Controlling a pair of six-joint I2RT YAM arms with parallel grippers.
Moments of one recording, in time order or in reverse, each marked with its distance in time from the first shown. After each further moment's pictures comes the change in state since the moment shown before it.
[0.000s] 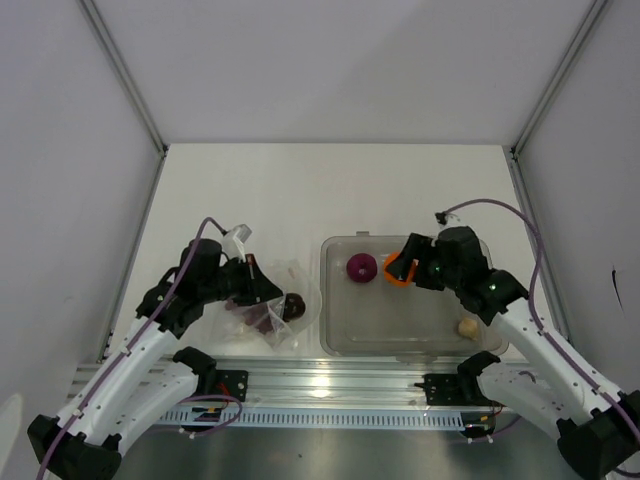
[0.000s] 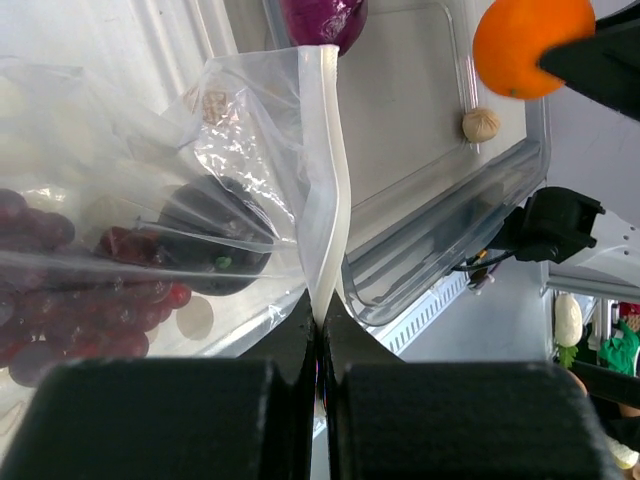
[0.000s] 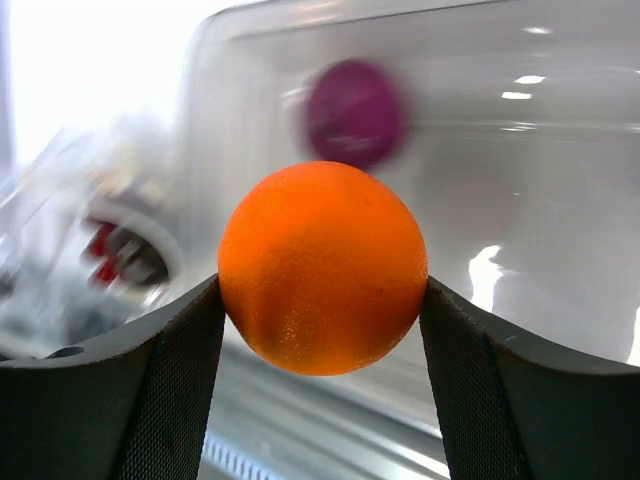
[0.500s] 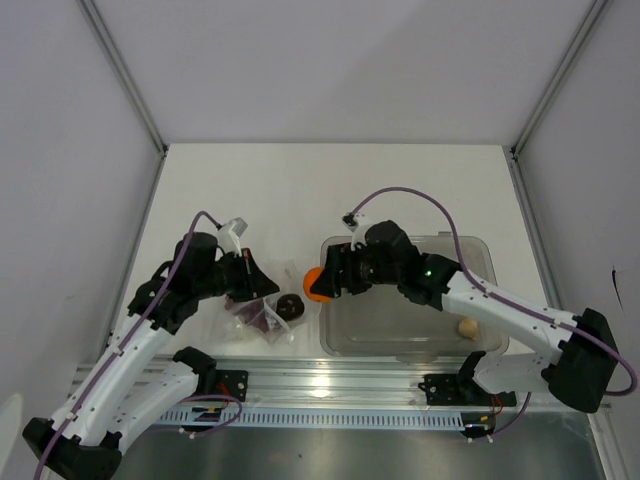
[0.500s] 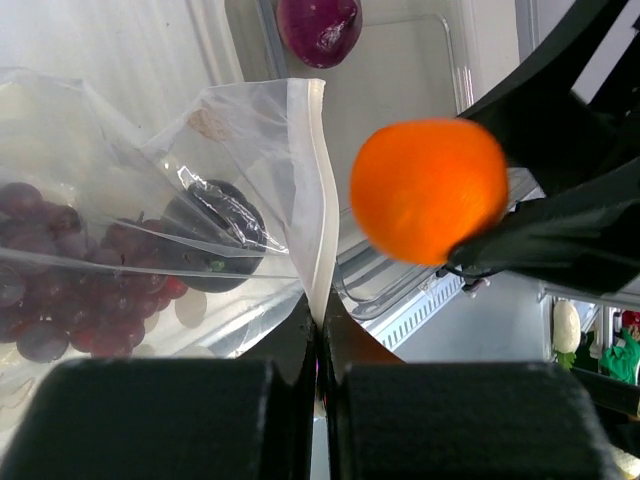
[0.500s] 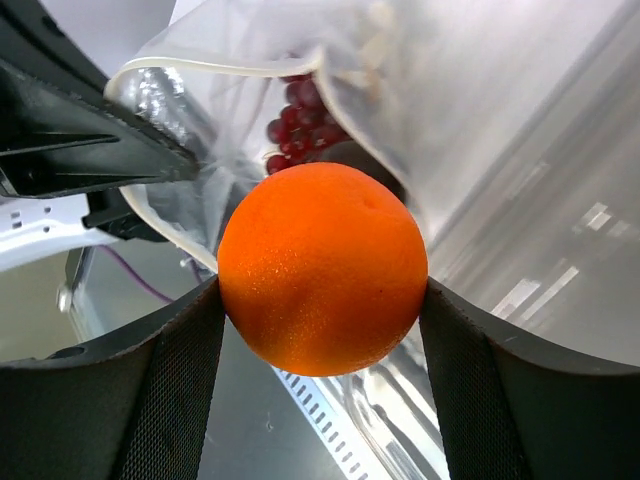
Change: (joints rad) left arm 0.000 0.020 0.113 -0.103 -0.032 0.008; right arm 0.428 0.354 0.187 0.299 -0.208 -0.002
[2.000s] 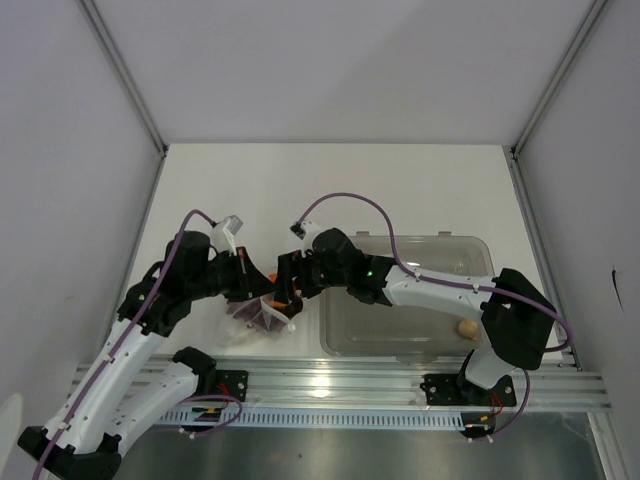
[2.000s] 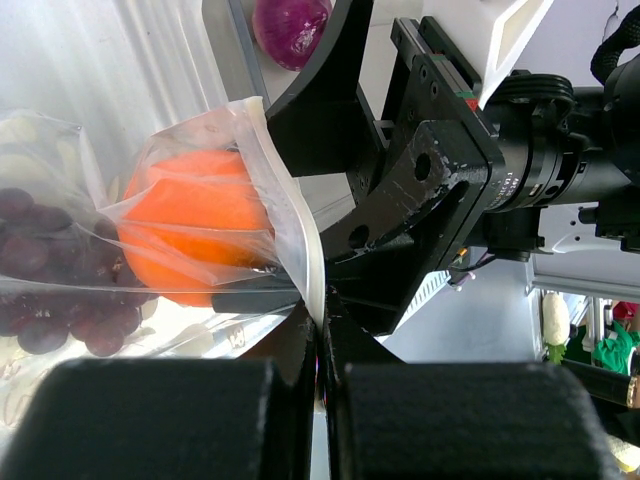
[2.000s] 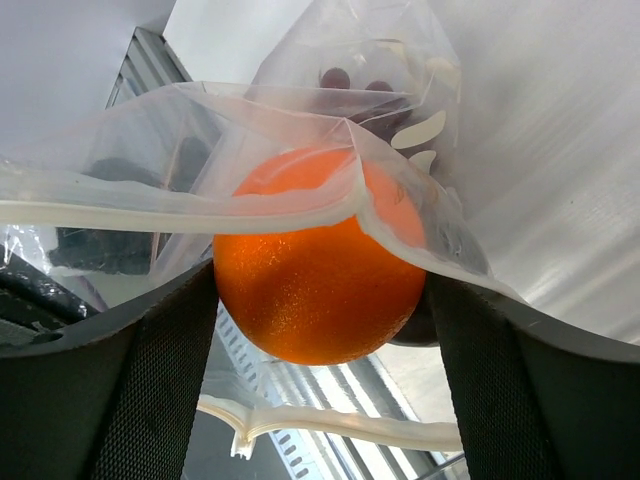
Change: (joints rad) left arm 0.000 -0.024 0.068 -0.064 0.014 0.000; right arm 0.145 0.383 0.125 0.300 0.018 -0.016
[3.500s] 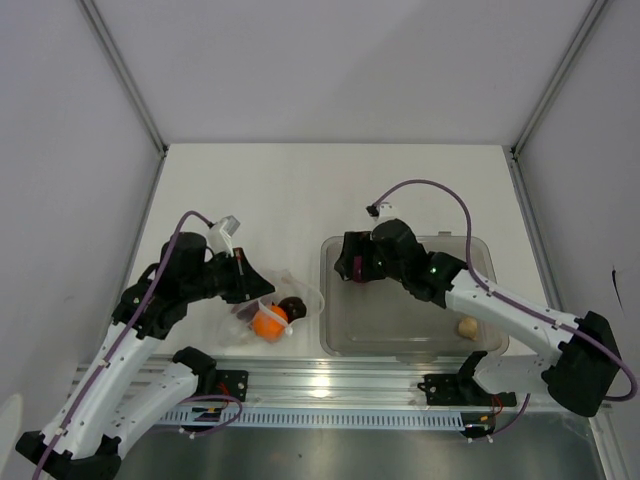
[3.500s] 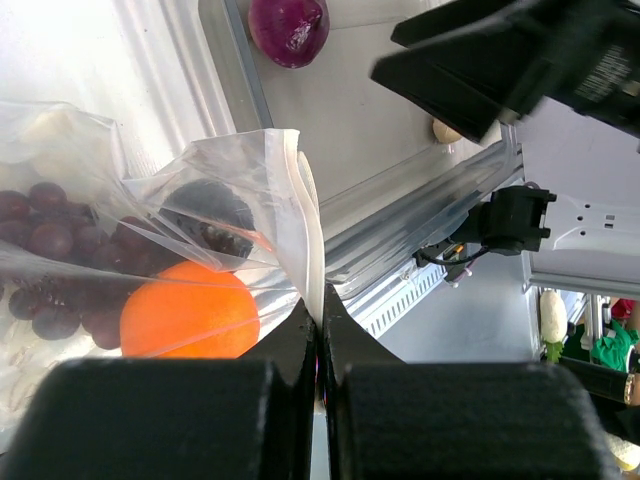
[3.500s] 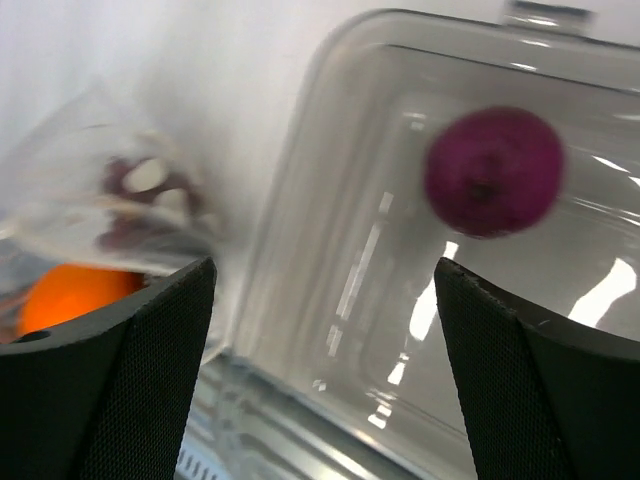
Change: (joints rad) left arm 0.000 -0.018 0.024 -0.037 -0.001 0.000; right arm -0.174 -0.384 -0.131 -0.355 0.350 -0.038
